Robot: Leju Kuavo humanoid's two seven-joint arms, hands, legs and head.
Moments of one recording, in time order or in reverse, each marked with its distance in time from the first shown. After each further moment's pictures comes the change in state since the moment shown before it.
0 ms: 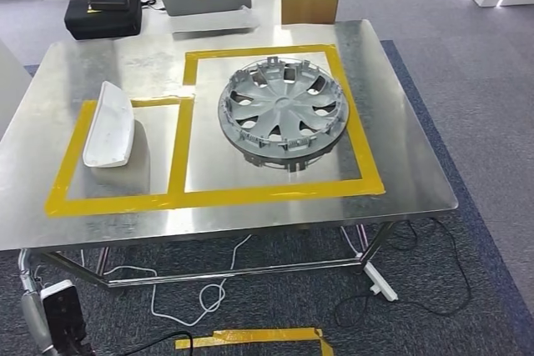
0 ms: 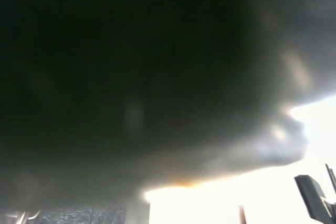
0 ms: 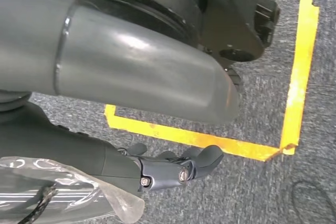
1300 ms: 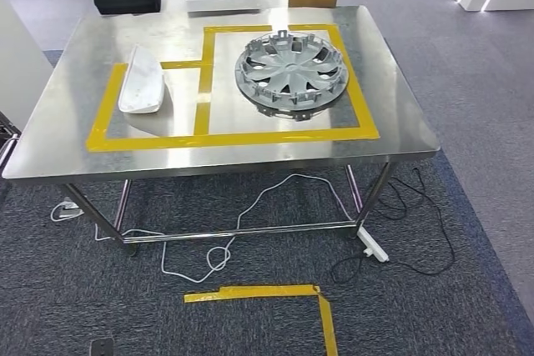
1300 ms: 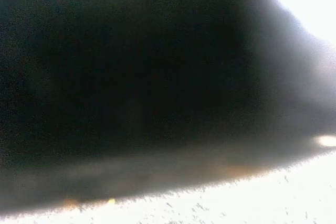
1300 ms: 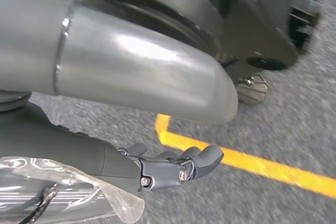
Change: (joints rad) left arm -0.249 0.116 0.437 1.123 -0.191 0.093 0.235; right arm -0.010 0.002 -0.029 0.000 0.098 0.003 0.056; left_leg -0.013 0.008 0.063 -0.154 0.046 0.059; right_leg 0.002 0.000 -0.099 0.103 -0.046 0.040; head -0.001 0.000
